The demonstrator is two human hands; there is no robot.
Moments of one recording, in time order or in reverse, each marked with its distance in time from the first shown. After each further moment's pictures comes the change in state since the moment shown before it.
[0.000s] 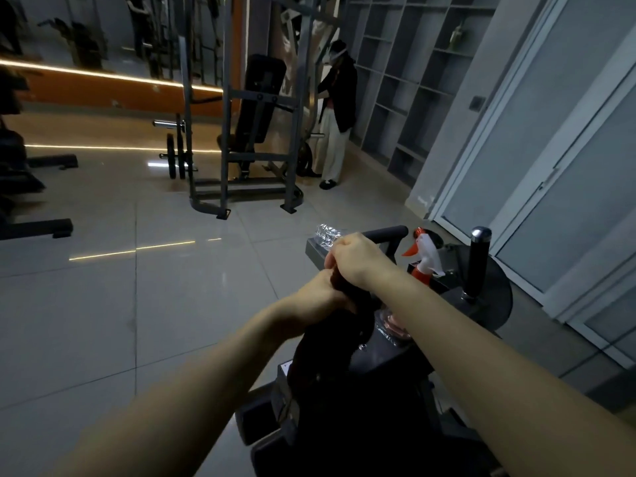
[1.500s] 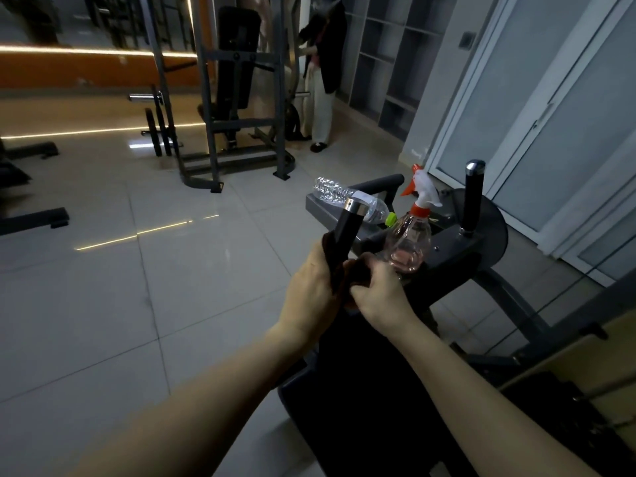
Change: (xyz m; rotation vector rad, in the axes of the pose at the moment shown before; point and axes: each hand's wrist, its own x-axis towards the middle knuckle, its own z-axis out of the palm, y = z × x) left_hand -0.065 -0.074 0.030 0.651 0.560 0.343; right_hand -0.107 0.080 0.086 0.458 0.264 -0.086
